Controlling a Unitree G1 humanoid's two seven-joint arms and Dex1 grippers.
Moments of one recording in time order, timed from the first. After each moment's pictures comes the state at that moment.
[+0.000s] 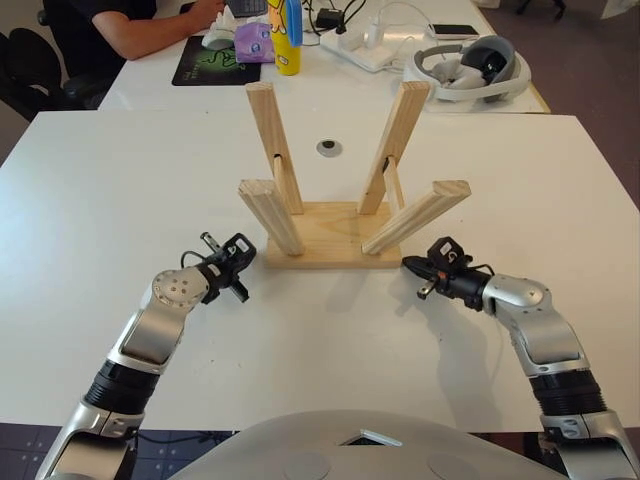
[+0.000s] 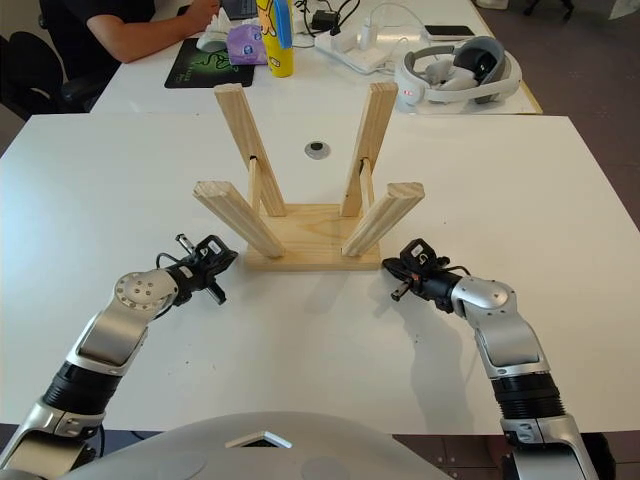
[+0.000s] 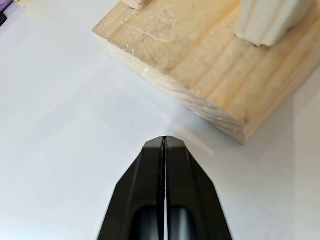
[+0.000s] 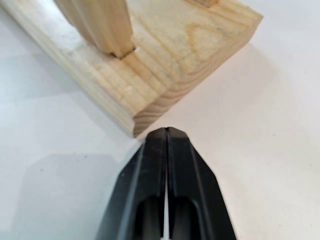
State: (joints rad) left arm -0.03 0.55 -0.27 -0.21 0.08 0.54 -0.53; right arm 0.02 -0.57 0.07 -0.07 0.13 0.41 0.73
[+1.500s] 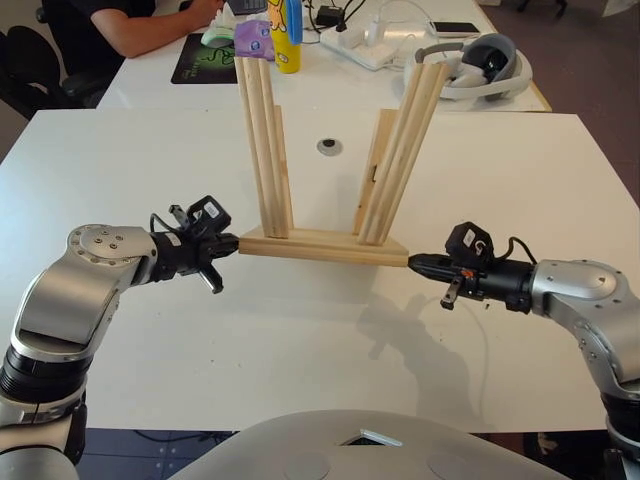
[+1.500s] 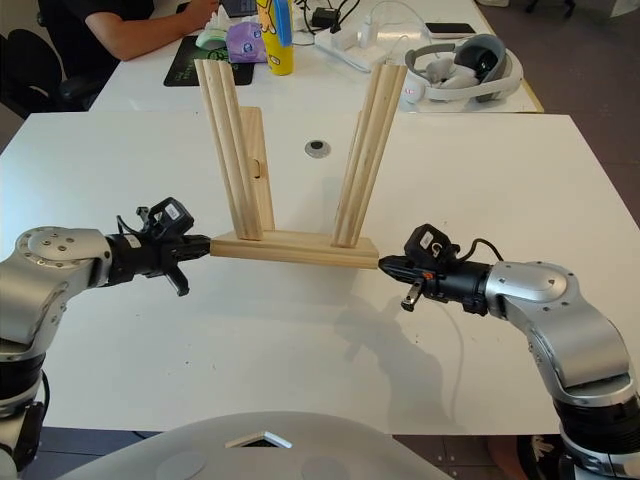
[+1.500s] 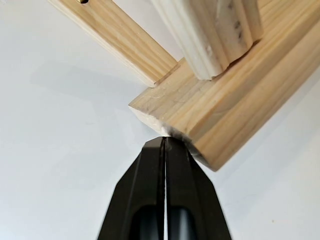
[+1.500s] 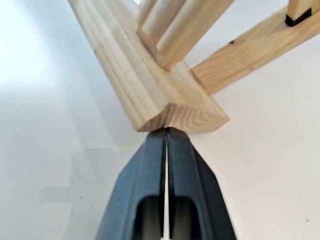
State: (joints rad) left arm -0.23 0.80 -0.04 -0.62 -0.31 1.21 -0.80; right arm 0.04 -0.83 -0.09 -0.68 0.48 0.94 0.85
